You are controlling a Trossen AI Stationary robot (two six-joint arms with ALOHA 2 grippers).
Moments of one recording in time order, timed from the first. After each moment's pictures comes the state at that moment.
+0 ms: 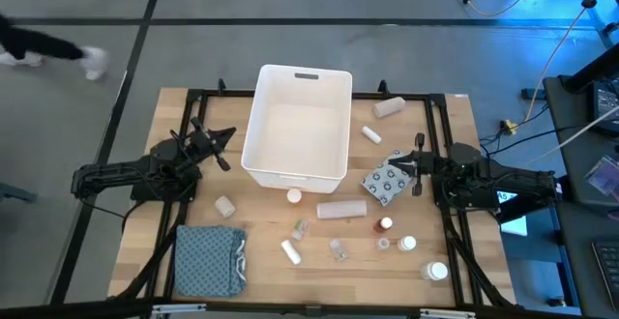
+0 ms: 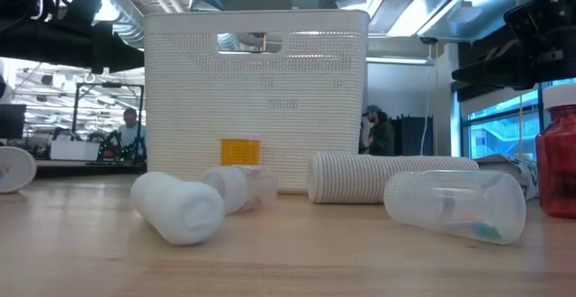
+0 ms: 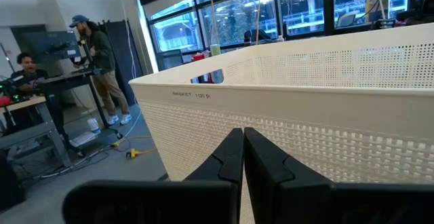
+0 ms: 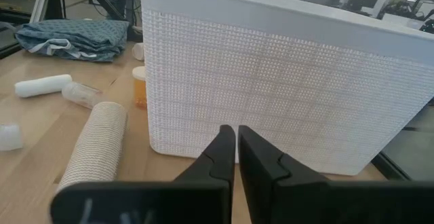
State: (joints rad) left arm 0.17 0.00 0.01 0.09 -0.50 0.20; right arm -0.14 0.02 0.07 -0.18 0.00 -0.19
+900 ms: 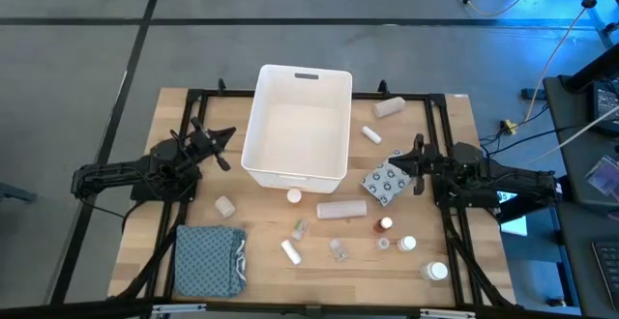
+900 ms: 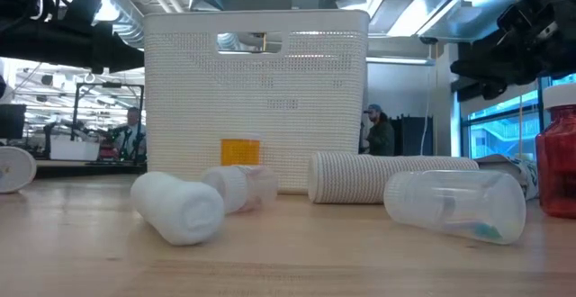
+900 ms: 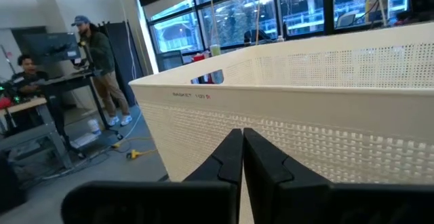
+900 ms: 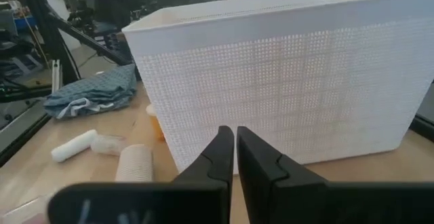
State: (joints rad) left arm 0.17 0.00 0.01 0.09 -0.51 0.21; right arm -0.14 0.02 0.07 -0.14 0.00 0.14
